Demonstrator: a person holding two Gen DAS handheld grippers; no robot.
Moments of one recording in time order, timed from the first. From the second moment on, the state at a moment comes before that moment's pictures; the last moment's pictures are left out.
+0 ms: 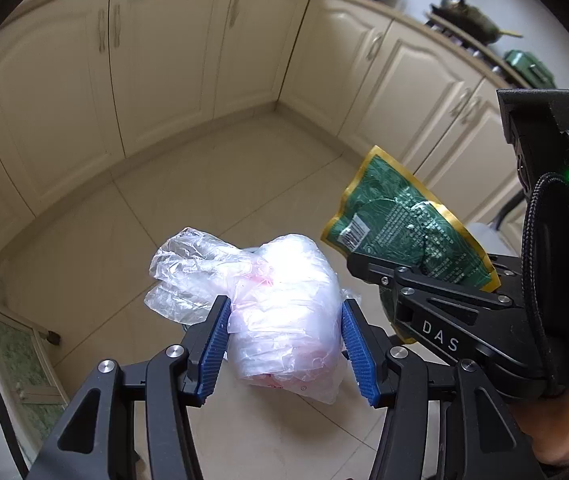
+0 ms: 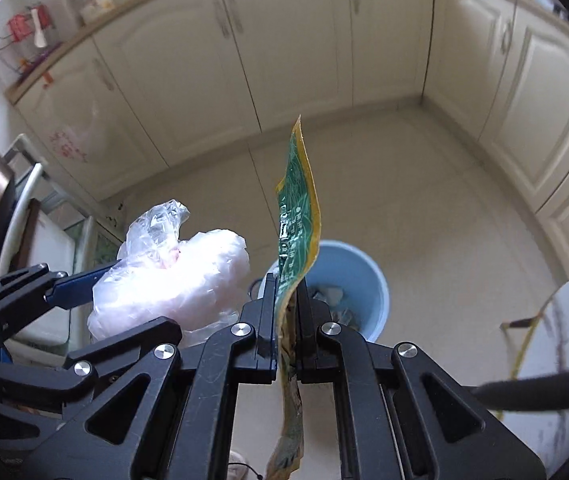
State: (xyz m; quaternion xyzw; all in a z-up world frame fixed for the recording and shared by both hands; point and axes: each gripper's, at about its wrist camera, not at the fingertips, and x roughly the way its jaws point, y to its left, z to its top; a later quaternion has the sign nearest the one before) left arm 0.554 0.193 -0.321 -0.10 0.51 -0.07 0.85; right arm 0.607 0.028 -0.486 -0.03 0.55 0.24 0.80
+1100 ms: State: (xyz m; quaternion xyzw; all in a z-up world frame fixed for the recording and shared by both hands) left arm 0.512 0.198 -0.266 -0.09 0.42 0.11 0.90; right arm 0.578 0.005 -0.419 0.00 0.48 0.28 0.83
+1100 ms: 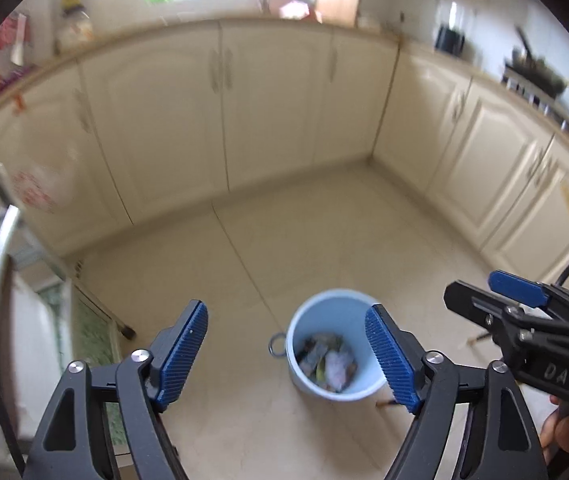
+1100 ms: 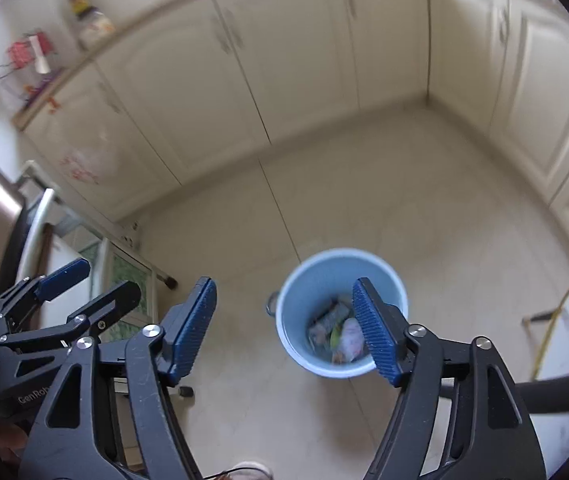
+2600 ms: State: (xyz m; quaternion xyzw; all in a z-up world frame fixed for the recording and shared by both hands) left arm -0.006 -0.002 -0.139 -0.01 0.06 0.03 1.00; right arm 0.185 -0.216 -0.044 0.01 0.12 0.09 0.99
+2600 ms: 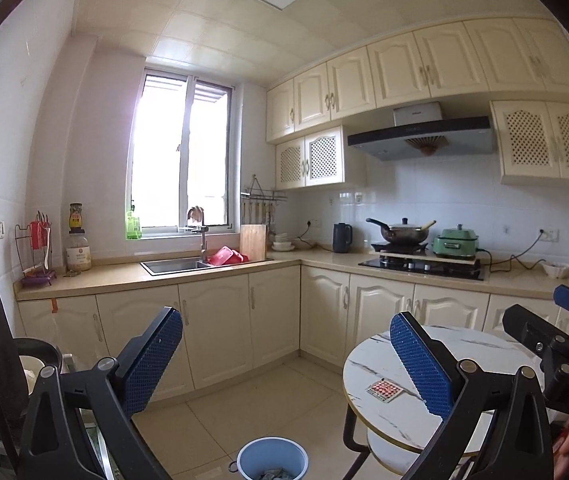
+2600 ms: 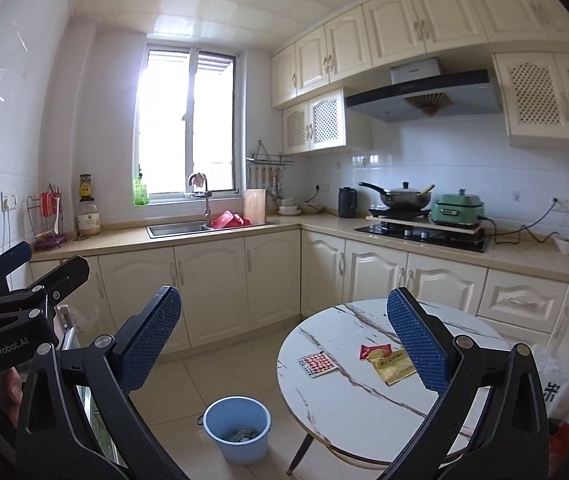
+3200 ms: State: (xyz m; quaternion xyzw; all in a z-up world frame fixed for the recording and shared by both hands) left arm 0.129 -0.030 -0.122 0.02 0.10 0.00 0.99; right arm 0.223 -0.266 -0.073 0.03 0.15 0.02 0.99
